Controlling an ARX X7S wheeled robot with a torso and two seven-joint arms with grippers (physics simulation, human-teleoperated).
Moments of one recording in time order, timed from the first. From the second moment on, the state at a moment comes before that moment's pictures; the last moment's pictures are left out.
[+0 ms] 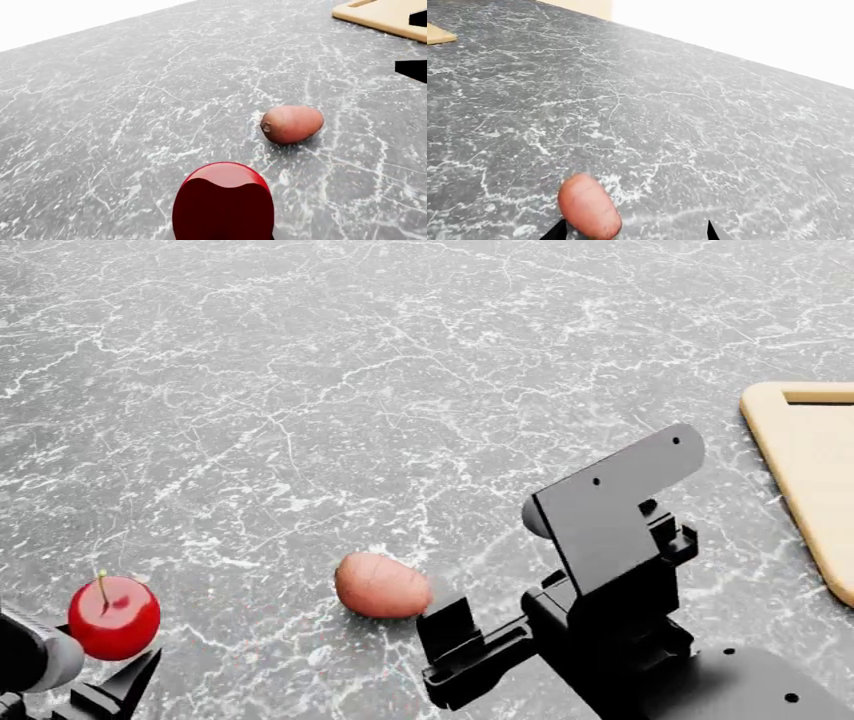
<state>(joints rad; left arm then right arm) -0.56 -0.58 -0.10 0.73 -1.29 -1.51 -0.45 0.70 0.46 -0.17 -0.48 0.62 1.23 -0.14</state>
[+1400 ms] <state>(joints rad) -0.53 -0.66 -0.04 0.71 -1.27 -1.38 -0.43 0.98 0.32 -0.59 0.23 0.47 0.94 -0.37</state>
